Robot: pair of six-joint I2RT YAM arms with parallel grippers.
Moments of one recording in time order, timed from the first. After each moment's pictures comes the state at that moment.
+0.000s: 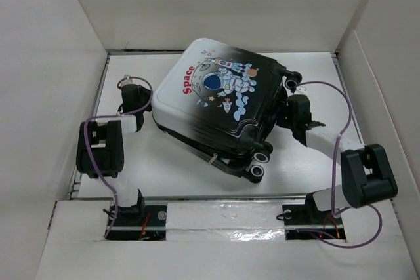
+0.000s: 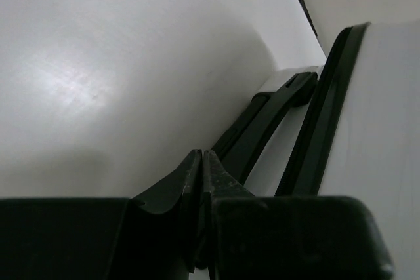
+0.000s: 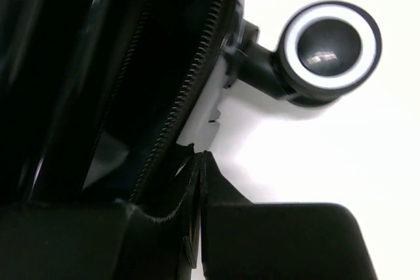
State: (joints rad) left arm 0.01 1.73 0.84 0.42 0.23 -0.94; right arm 0.24 1.38 0.66 0.10 0.11 0.39
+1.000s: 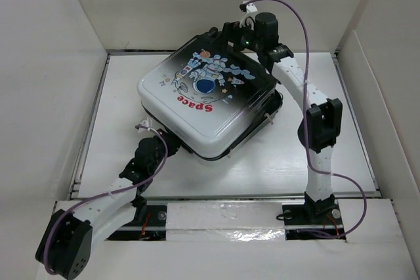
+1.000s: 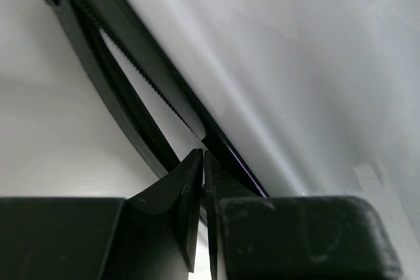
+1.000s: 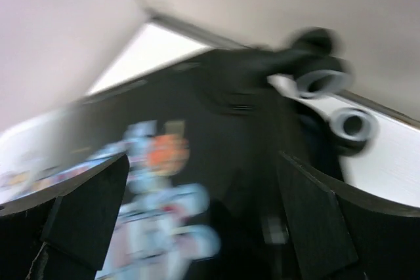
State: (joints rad) left arm -0.47 0.81 0.14 0.32 -0.13 -0.86; right arm 0.37 2.14 2.13 -0.17 -0.38 0.27
